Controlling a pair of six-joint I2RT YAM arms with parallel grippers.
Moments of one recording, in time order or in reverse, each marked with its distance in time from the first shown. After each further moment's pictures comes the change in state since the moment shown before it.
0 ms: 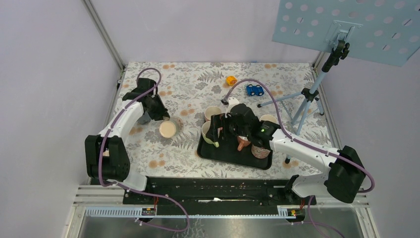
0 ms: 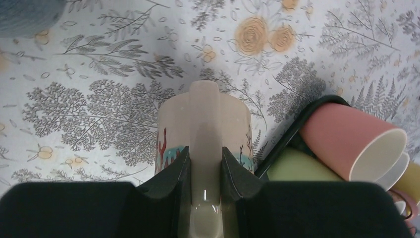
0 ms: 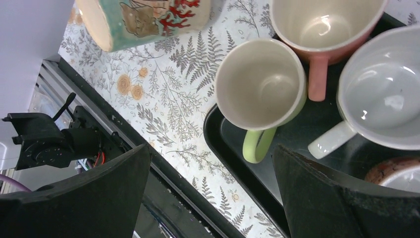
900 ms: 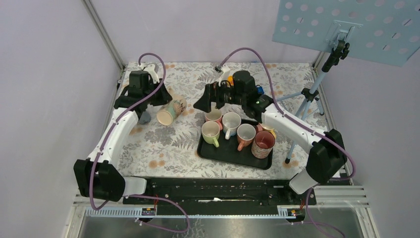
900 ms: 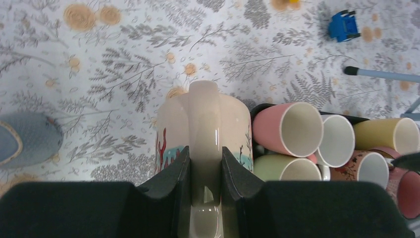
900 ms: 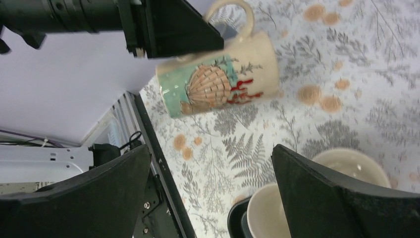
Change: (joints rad) left arm -0.073 -0.200 0.031 0.202 0.076 0.298; right arm -0.171 0.234 0.335 0.190 -0.384 -0.131
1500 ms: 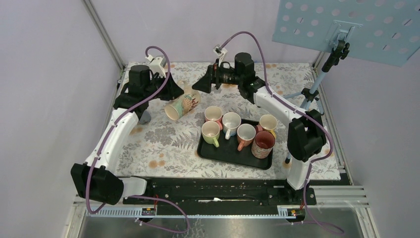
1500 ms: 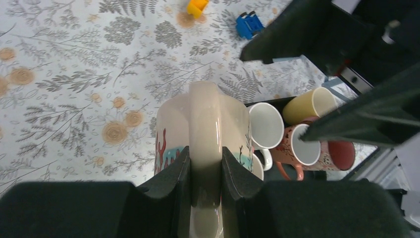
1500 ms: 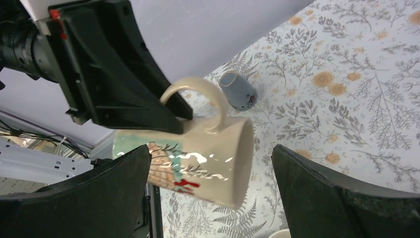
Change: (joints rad) left arm -0.062 -0.028 0.067 0.085 0.230 0.034; right arm -0.142 0.297 0.274 0.220 -0.318 0.017
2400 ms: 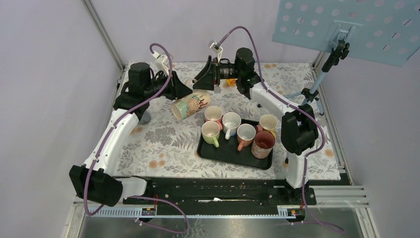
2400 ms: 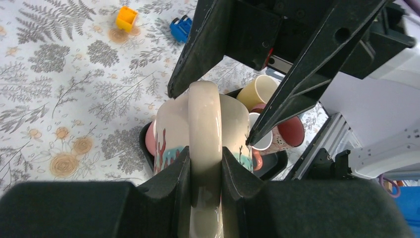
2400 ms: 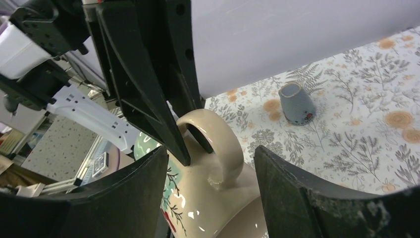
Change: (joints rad) left arm -0.036 -0.012 0.022 0.060 0.214 -0.012; right arm -0.031 0.124 0.114 0.232 -0.346 0.145
